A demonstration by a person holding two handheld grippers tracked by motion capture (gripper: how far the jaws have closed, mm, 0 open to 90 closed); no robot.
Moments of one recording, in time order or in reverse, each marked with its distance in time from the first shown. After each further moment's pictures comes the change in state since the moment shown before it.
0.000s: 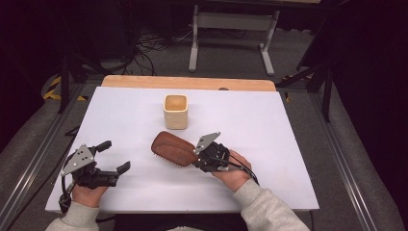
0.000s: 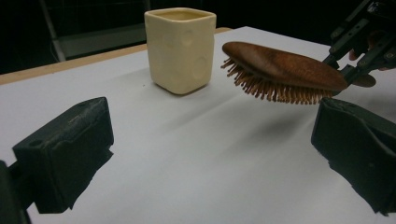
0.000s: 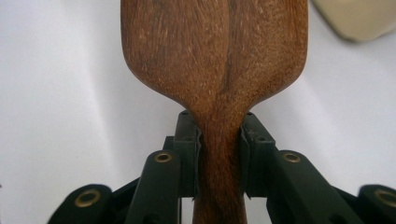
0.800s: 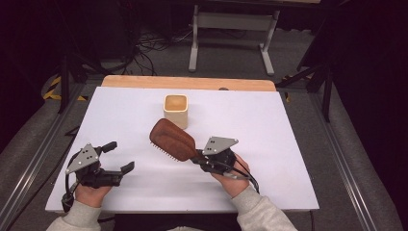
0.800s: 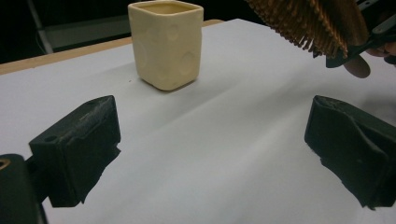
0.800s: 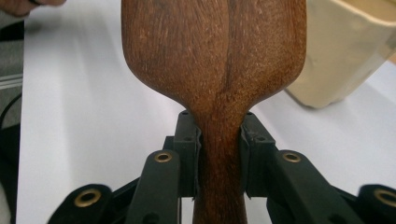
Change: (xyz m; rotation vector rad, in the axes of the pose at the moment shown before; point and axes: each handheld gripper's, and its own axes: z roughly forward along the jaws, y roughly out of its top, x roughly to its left) left arm -0.010 0.007 0.007 0.042 -0.035 -0.006; right arm 0.014 -0.010 -0.022 -0.315 -0.068 0.026
